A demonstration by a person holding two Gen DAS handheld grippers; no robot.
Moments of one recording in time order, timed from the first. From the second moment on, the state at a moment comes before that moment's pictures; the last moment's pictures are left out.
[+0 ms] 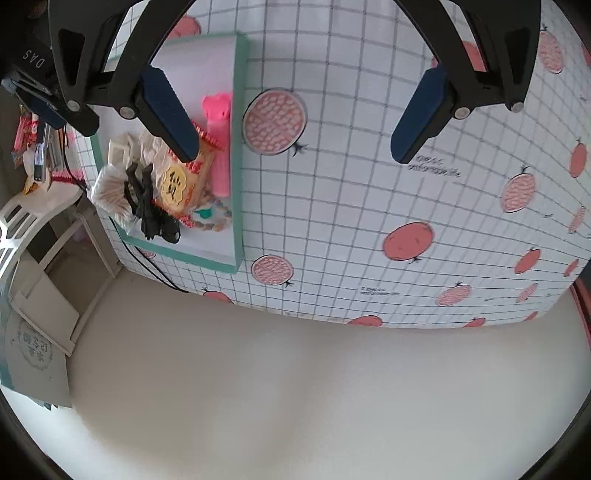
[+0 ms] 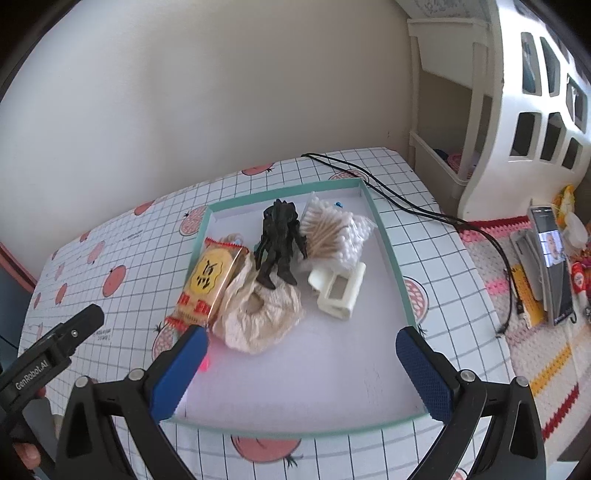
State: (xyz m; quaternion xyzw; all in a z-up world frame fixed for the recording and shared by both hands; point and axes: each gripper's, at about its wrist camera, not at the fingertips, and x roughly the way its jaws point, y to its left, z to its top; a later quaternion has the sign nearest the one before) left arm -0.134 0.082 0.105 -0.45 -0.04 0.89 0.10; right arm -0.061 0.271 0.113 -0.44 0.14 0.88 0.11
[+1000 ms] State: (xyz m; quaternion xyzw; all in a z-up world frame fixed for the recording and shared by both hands) left arm -0.025 0.039 0.060 -0.48 0.00 0.87 0.08; right arm 0.033 0.217 0.075 -0.47 0.09 0.88 0.10
